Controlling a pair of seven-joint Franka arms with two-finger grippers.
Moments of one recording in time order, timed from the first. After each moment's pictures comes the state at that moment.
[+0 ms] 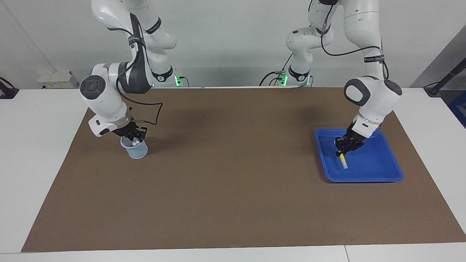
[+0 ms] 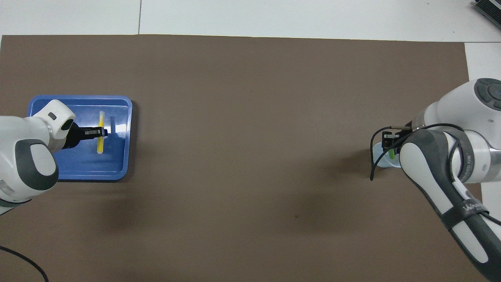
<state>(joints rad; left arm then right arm) 0.16 0.18 -0.11 -2.20 -0.37 2.55 0.33 -0.17 0.13 0.16 -2.00 -0.04 1.98 0.16</state>
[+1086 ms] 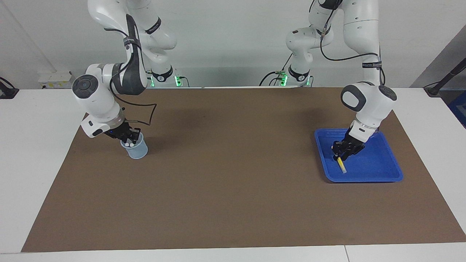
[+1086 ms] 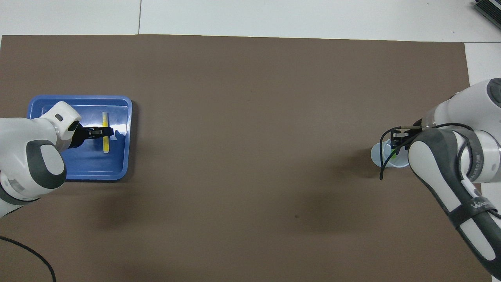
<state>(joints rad) 0.16 0.23 -0.11 -2.20 -0.36 2.61 0.35 -0.20 0.13 0.16 -2.00 -0.06 2.02 0.09</state>
